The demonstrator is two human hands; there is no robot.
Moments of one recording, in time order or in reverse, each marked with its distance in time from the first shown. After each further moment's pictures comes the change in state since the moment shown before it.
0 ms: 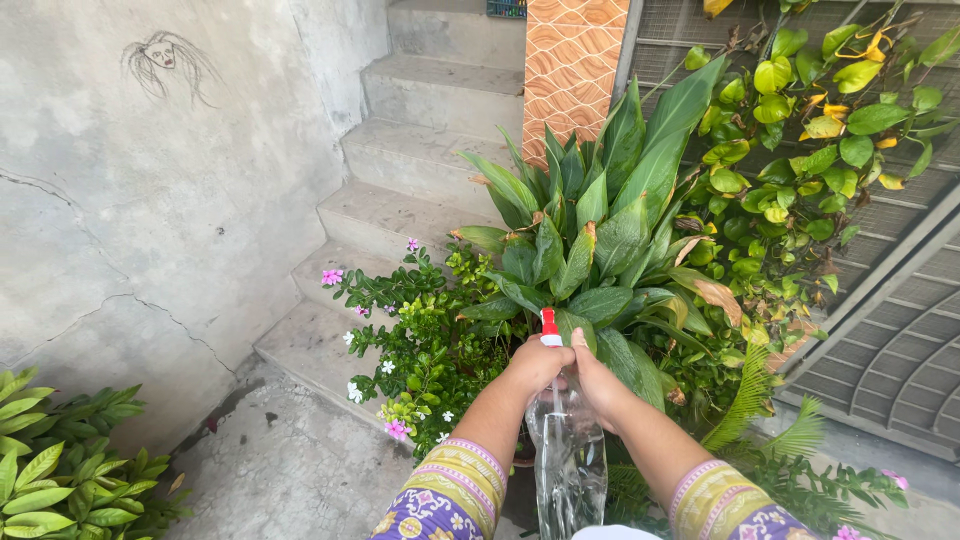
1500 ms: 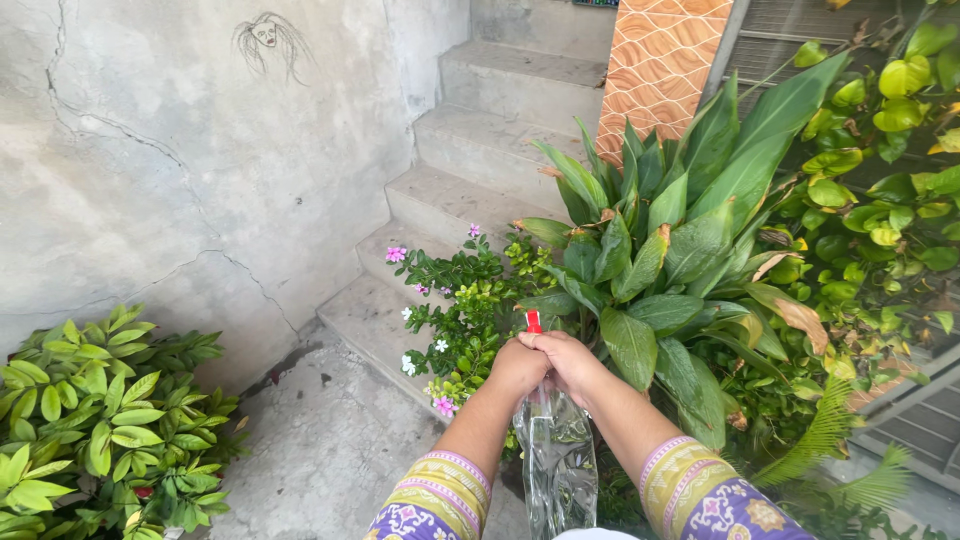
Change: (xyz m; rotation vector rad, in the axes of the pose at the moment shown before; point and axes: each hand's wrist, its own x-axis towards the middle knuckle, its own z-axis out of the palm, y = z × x) left_hand -0.045 -0.020 -0.079 -0.143 0.228 0.168; right_hand 0.049 -0.027 0.095 0.048 -0.112 -0.036
